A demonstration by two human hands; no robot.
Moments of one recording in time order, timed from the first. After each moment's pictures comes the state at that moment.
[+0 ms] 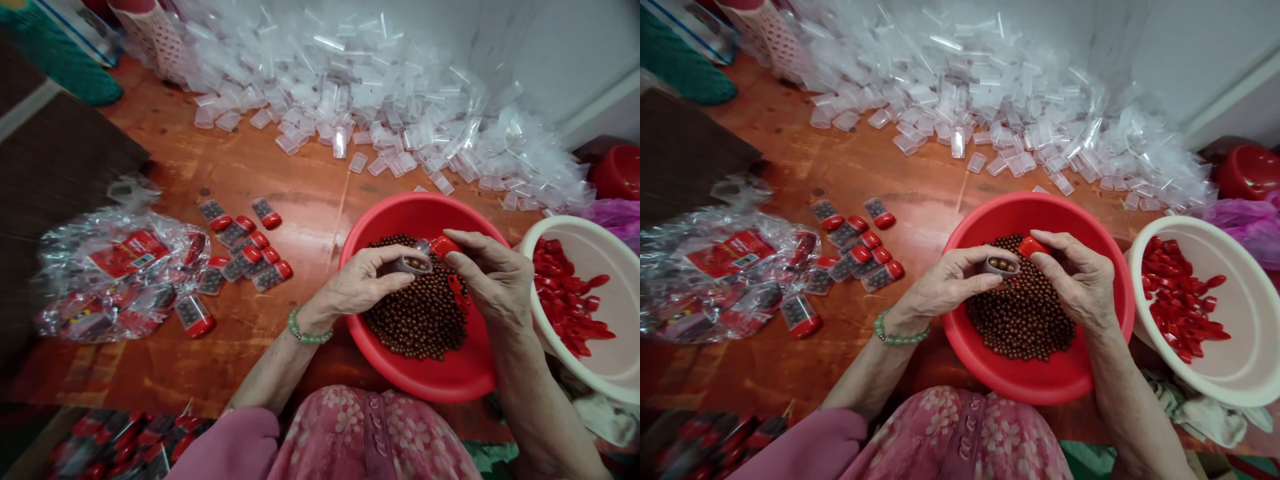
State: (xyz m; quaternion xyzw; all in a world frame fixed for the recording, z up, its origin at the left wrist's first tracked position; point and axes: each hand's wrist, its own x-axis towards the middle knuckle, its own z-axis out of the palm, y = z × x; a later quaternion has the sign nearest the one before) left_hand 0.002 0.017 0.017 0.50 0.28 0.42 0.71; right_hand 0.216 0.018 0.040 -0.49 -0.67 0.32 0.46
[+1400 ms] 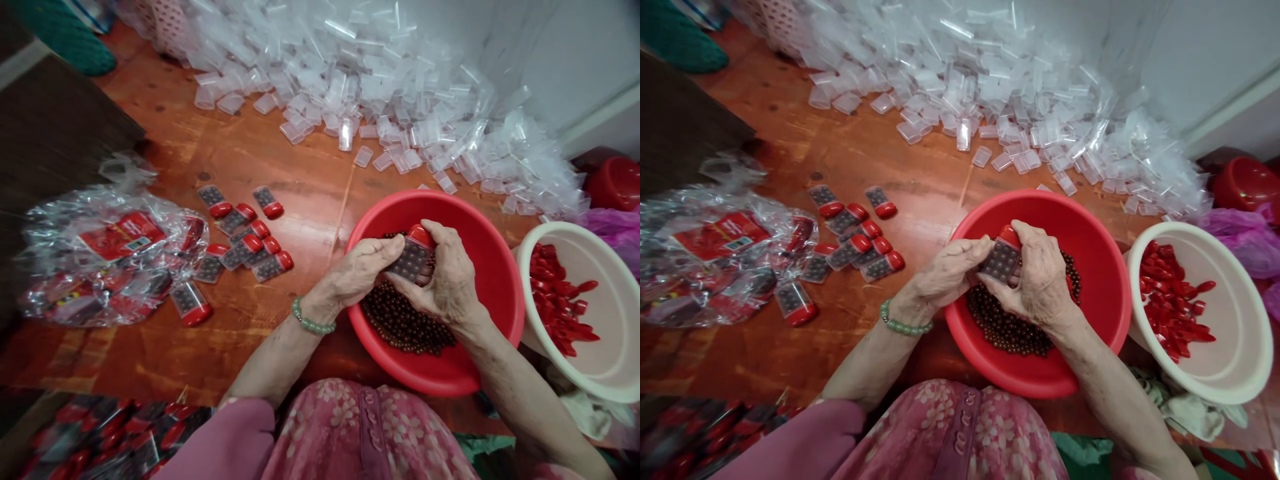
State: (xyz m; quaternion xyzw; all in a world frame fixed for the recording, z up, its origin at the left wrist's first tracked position) left_hand 0.009 0.016 0.006 0.30 0.21 0.44 0.82; right_hand 0.178 0.022 0.022 -0.39 -0.86 -0.03 0.32
